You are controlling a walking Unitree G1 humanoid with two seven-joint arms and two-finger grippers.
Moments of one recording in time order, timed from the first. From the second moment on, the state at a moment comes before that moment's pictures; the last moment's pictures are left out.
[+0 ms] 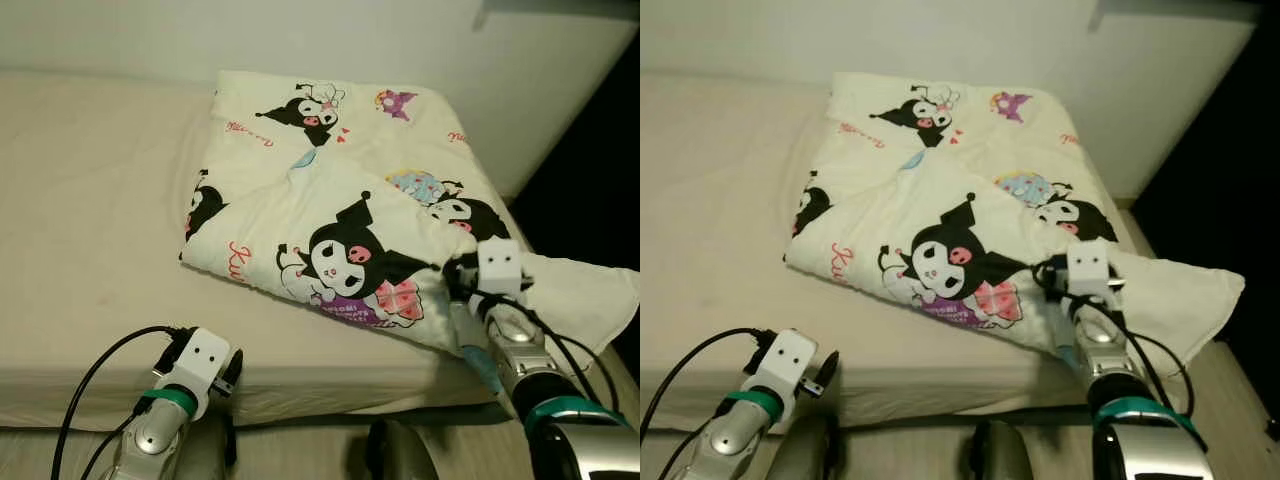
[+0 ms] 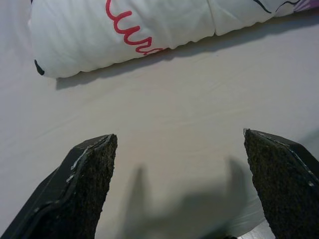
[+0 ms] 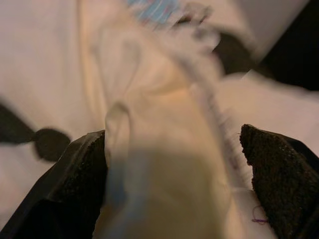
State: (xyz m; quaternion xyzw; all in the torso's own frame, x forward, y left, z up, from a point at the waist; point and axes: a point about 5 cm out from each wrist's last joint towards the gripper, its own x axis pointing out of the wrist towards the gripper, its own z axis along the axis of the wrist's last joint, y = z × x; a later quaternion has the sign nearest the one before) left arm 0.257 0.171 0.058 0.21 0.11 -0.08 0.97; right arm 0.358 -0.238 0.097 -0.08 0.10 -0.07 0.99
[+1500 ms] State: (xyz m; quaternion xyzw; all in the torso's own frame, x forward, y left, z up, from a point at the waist) left arm 0.278 0.192 0.076 0.19 0.08 -0.01 0.98; right arm 0.357 -0.216 0.096 0.00 0.08 0.10 0.99
